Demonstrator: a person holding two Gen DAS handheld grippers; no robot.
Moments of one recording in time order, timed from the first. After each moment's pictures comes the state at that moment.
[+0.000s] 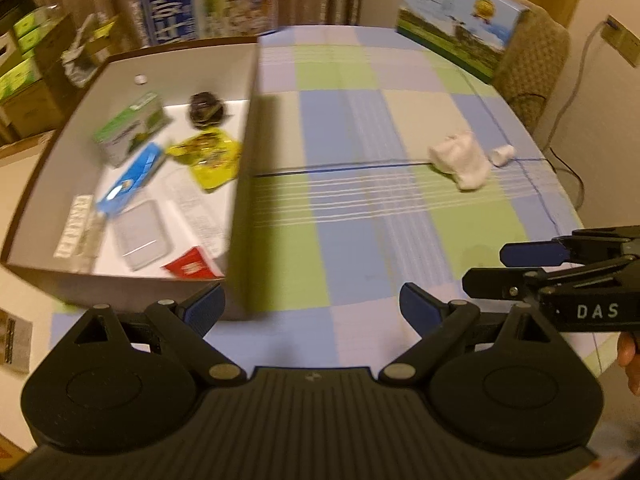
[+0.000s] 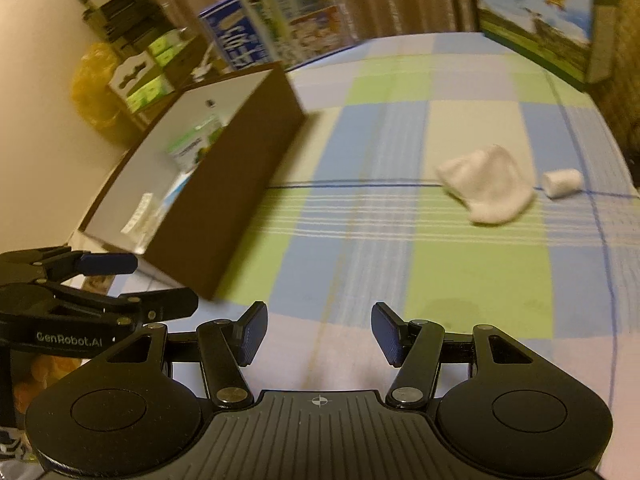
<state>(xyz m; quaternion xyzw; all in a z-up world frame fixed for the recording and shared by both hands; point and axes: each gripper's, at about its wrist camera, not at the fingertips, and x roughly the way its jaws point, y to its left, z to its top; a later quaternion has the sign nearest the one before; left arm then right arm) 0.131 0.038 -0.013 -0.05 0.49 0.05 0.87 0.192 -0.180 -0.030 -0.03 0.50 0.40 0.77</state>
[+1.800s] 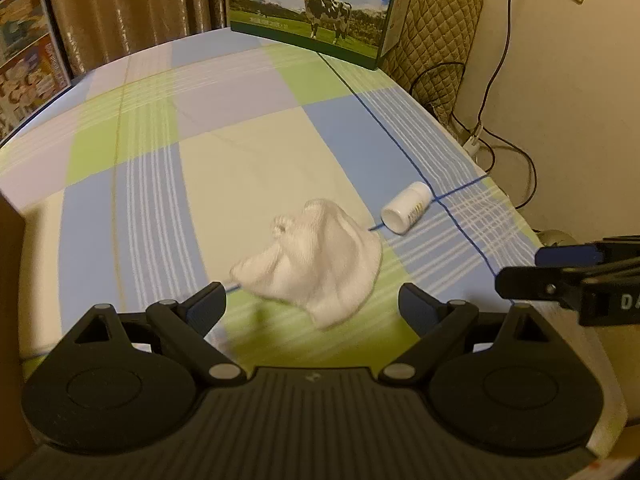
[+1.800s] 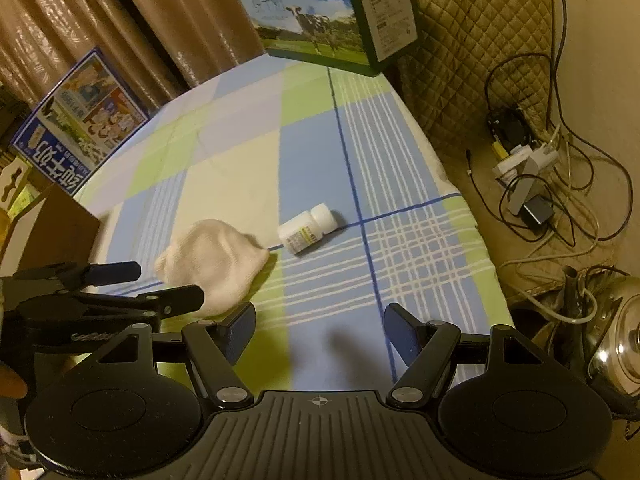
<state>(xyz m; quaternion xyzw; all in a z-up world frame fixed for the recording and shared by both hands) 0.349 -0.109 -0.105 0.01 0.48 -0.09 0.87 0.361 -0.311 -0.079 0.05 0.51 0.23 0.83</state>
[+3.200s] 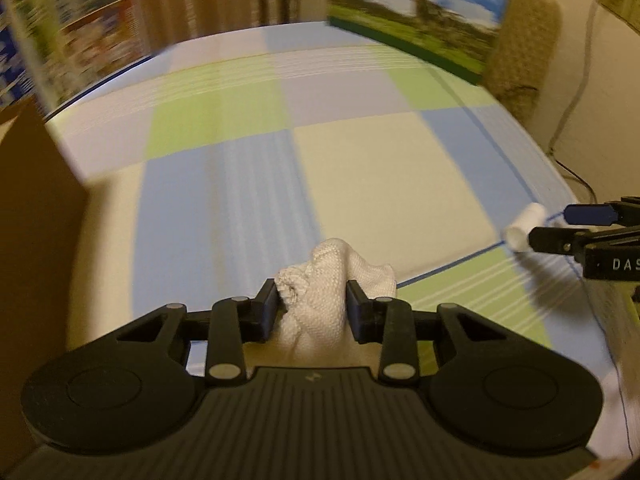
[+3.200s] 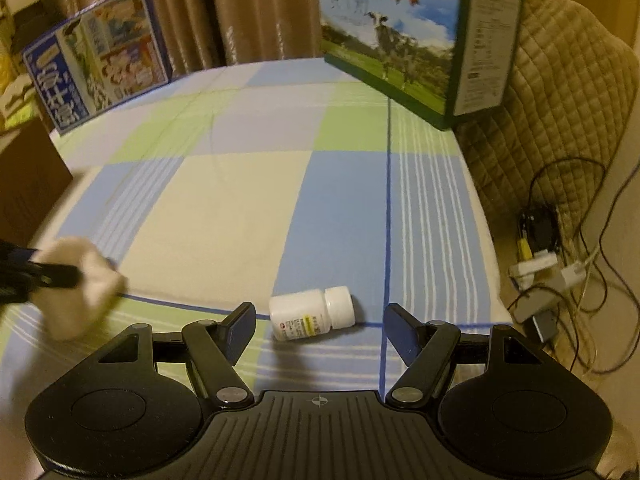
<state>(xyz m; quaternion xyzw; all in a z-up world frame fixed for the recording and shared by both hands) 0.362 -0.027 -0.121 -0.01 0.48 0.00 0.88 0.414 -0.243 -0.125 -0.10 0.43 0.29 0.85</state>
